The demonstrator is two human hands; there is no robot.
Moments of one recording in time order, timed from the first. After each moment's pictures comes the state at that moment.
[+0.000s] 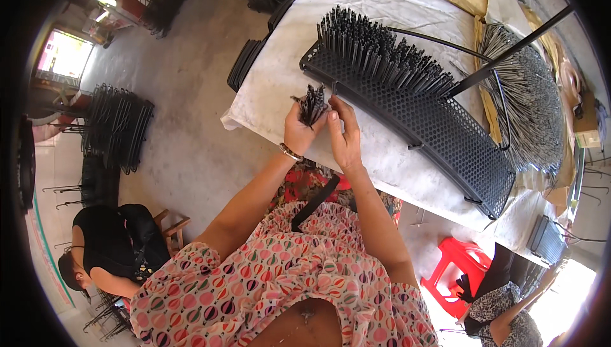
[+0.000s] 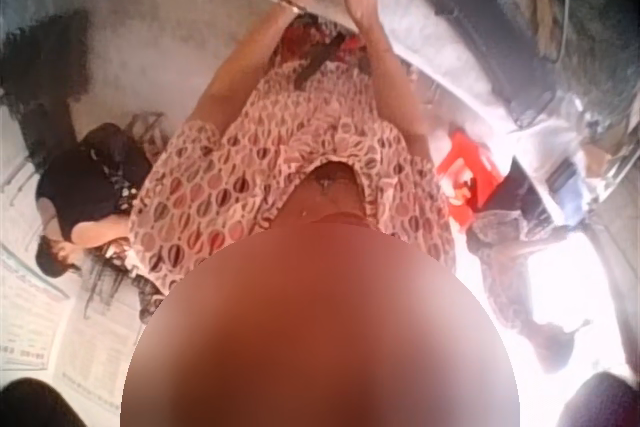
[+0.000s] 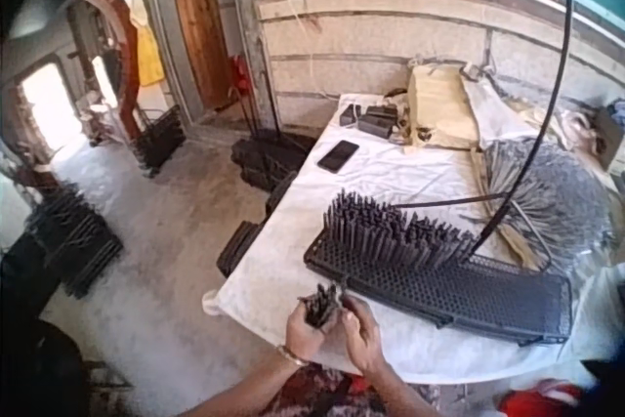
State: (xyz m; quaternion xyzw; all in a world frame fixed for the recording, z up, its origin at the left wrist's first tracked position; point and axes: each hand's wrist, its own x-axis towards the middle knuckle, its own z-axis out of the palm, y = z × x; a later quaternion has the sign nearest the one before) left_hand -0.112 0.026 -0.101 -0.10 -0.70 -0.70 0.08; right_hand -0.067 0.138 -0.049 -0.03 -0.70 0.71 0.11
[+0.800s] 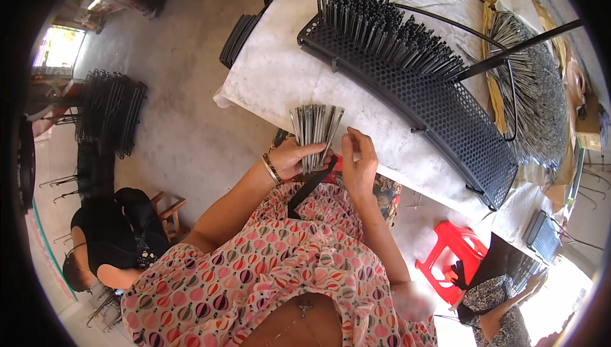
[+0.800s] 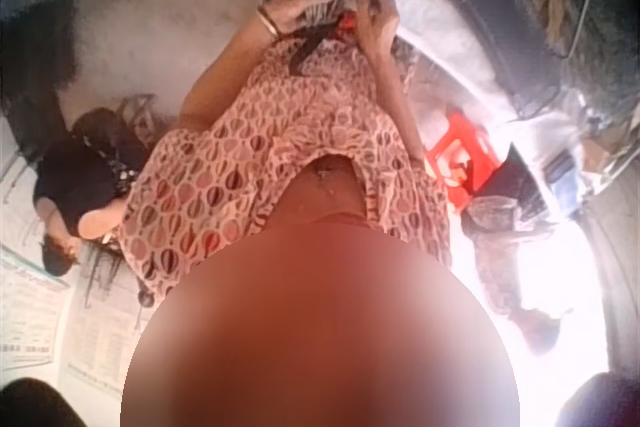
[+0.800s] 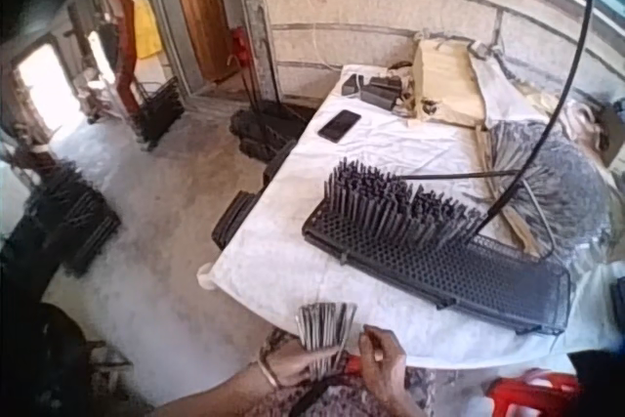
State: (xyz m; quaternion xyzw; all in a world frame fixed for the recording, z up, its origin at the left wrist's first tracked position) left_hand -0.035 -0.009 -0.047 0.14 -0.38 -0.79 -0.47; right_hand 0.019 0.152 -0.051 -0.15 -0.81 0.56 0.11
